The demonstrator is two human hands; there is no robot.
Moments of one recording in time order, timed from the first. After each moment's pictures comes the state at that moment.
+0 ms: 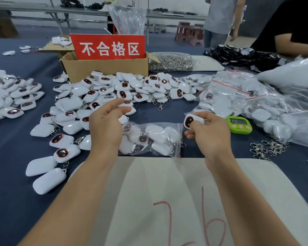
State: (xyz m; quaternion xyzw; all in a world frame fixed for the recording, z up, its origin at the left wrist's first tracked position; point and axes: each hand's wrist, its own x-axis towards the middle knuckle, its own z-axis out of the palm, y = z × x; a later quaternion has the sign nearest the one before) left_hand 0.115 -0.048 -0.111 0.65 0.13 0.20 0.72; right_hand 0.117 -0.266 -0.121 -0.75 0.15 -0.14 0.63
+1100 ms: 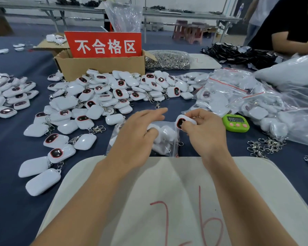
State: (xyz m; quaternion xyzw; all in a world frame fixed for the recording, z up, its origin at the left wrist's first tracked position) left_hand 0.097 -0.081 -0.119 0.88 -0.15 0.09 0.44; right_hand 0.111 -0.262 -0.114 -0.79 0.10 -0.13 0.59
